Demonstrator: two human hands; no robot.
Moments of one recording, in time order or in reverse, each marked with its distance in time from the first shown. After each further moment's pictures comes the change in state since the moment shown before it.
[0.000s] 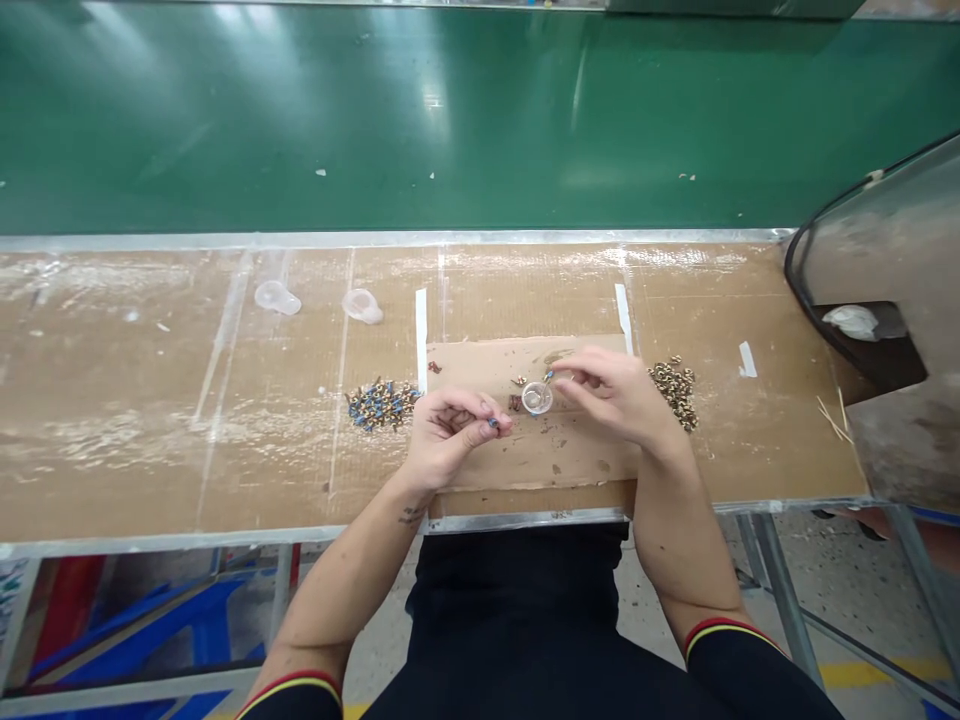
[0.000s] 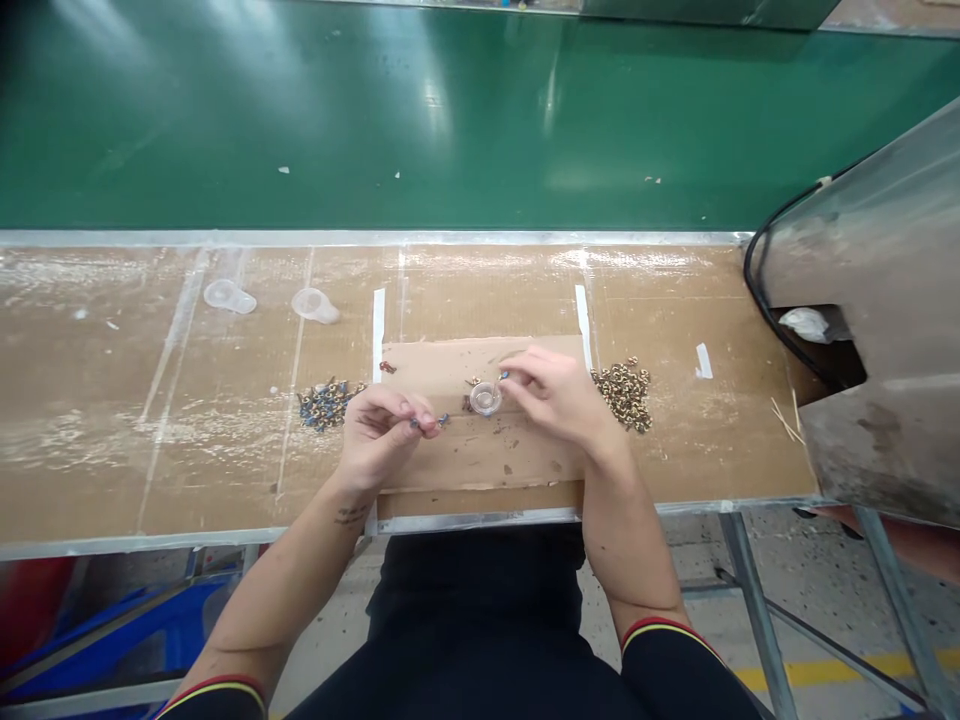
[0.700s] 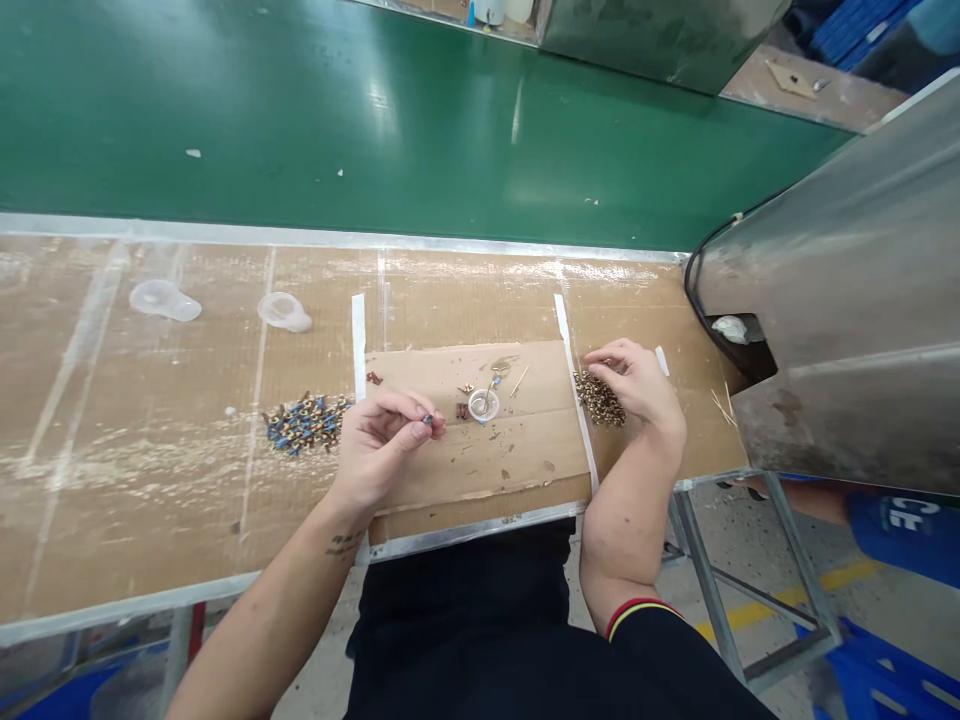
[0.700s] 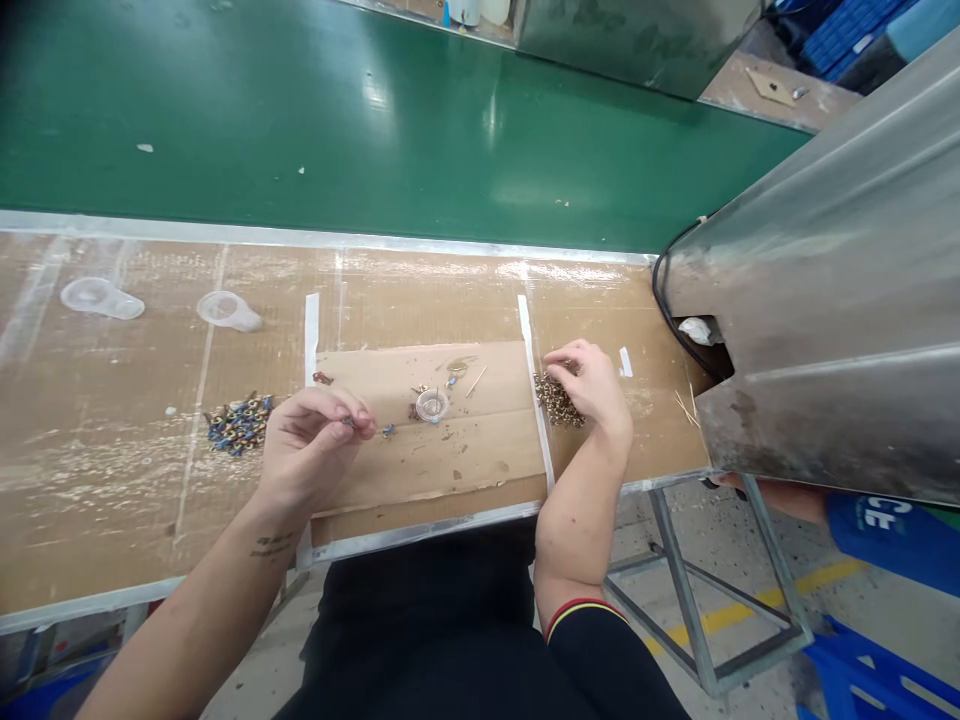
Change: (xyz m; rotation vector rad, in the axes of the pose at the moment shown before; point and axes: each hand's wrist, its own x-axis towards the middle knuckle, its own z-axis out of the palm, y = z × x) left_hand 0.005 0.005 -0.003 0.065 0.098 -0.049; right_hand -0.042 0.077 -0.063 -0.167 0.093 0.538
